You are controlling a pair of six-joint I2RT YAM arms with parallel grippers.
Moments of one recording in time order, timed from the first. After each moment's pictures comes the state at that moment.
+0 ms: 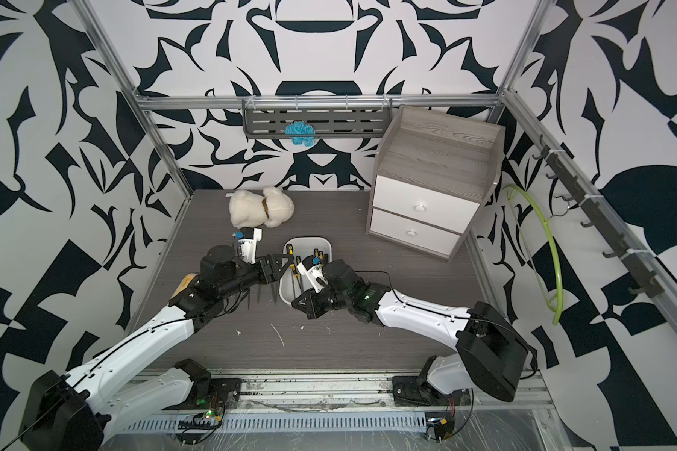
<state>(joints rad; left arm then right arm) -0.55 1.01 0.65 0.03 0.30 -0.68 0.91 1.38 0.79 0.00 -0.45 0.57</state>
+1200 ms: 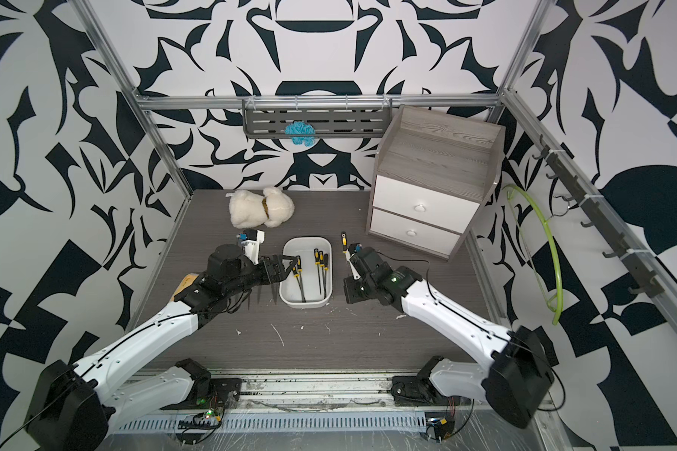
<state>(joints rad) -0.55 1.09 0.68 -0.04 0.27 -0.67 0.63 1.30 0.90 -0.64 -0.11 0.44</state>
